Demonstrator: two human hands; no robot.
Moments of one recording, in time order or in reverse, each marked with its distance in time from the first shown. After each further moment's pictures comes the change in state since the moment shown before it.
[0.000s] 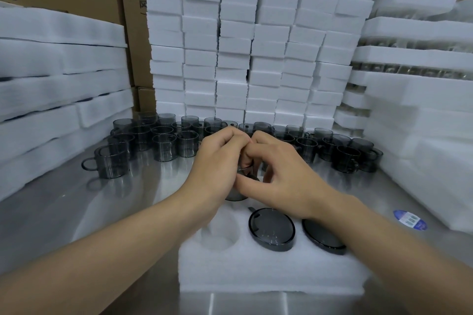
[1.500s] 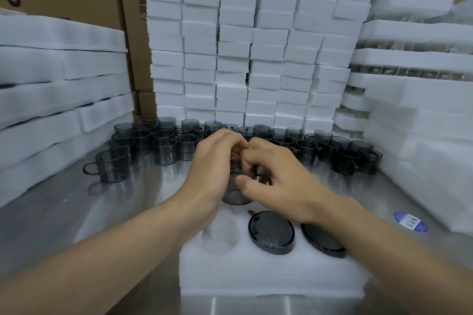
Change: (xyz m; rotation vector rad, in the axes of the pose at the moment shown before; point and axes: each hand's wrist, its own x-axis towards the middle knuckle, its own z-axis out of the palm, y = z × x) left_hand 0.001 0.004 -0.001 -0.083 0.060 -0.035; right_hand 0.001 0.001 0.000 -0.002 -0.037 -0.007
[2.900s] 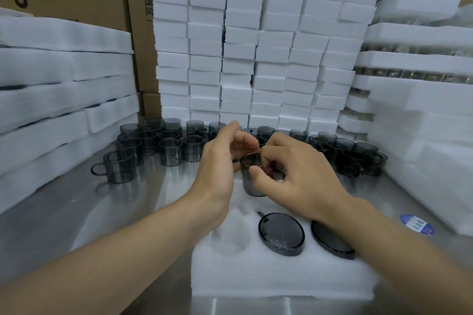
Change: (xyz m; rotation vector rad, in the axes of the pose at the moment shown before) left_hand -0.002 0.001 -0.001 -0.140 -0.006 -0.062; right_hand -0.003 0.003 -0.005 -0.362 0.170 0.105
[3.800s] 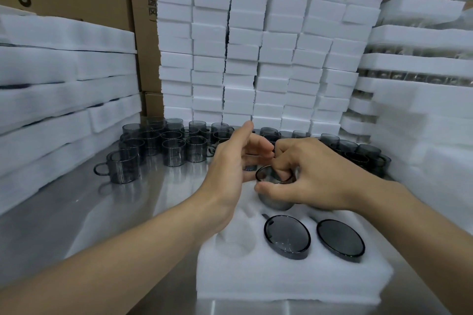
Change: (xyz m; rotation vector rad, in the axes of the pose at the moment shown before) left_hand -0.001 0.001 -0.001 0.015 -0.137 -0.011; right_hand 0.014 0.012 -0.030 0.053 -0.296 -0.126
